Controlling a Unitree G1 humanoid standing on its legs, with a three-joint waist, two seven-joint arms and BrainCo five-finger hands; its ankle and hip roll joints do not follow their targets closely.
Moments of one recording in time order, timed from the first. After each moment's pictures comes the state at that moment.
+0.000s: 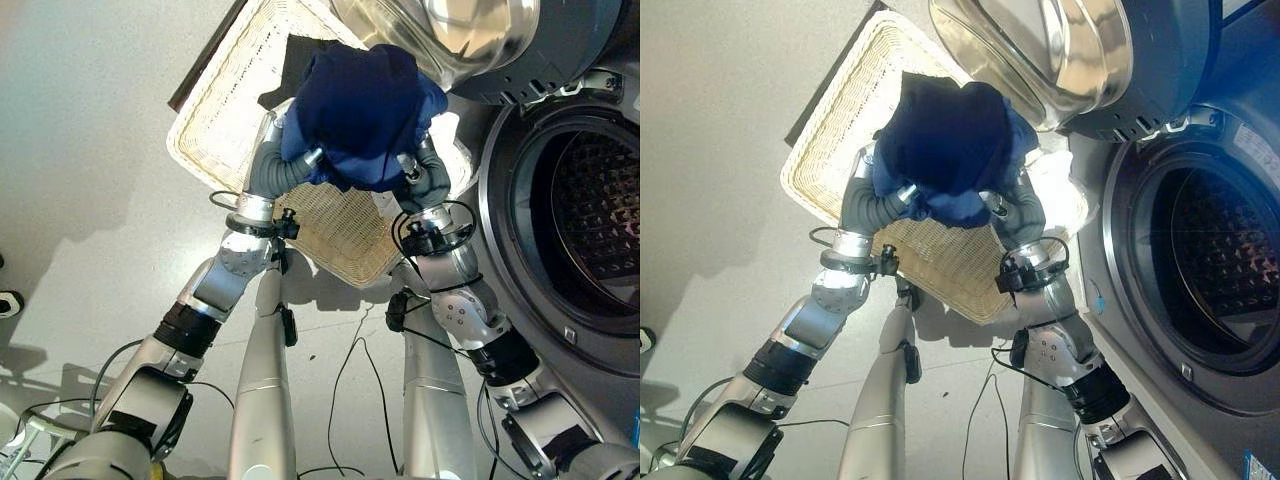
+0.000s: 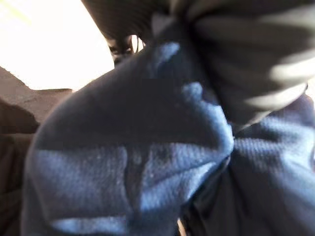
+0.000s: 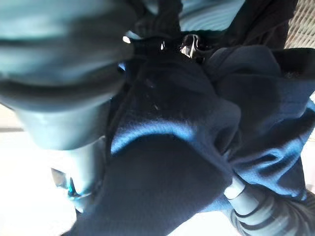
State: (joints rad) left arm -0.72 0.47 -0.37 0.11 0.21 -0.46 0.41; right arm -0.58 -0.33 0.36 -0.08 0.96 -0.31 0.06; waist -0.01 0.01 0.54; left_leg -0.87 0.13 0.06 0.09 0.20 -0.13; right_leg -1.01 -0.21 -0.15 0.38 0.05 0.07
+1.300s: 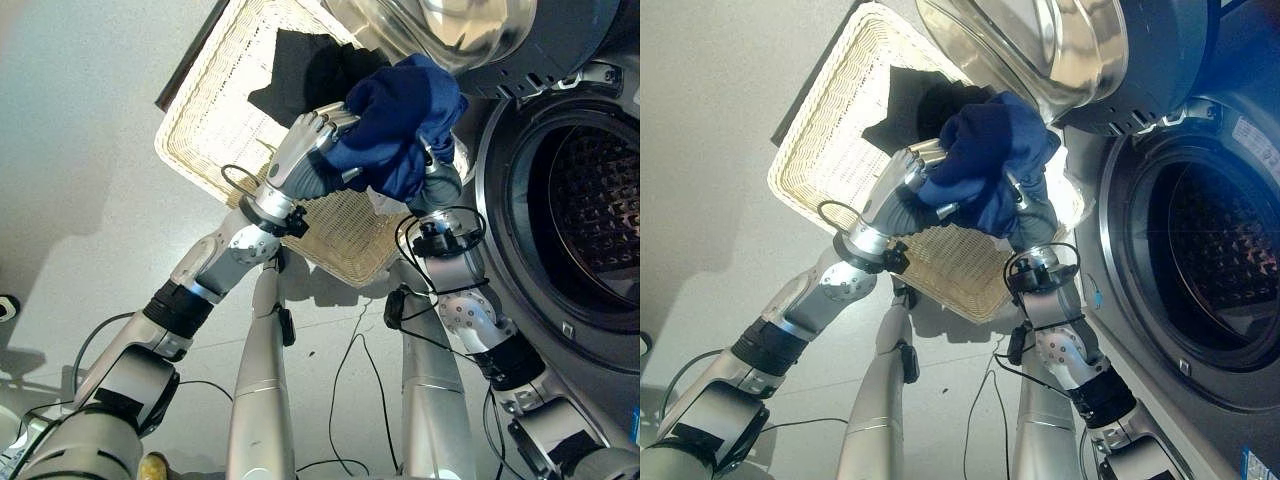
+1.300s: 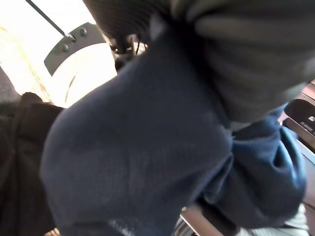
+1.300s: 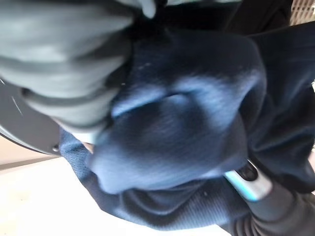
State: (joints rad) left arm -0.80 0.55 -0.45 0.11 0.46 -0.46 0.36; right arm -0.55 -0.34 0.33 -0.08 1.07 -0.33 0.09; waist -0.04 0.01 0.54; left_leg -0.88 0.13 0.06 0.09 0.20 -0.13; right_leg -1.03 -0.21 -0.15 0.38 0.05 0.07
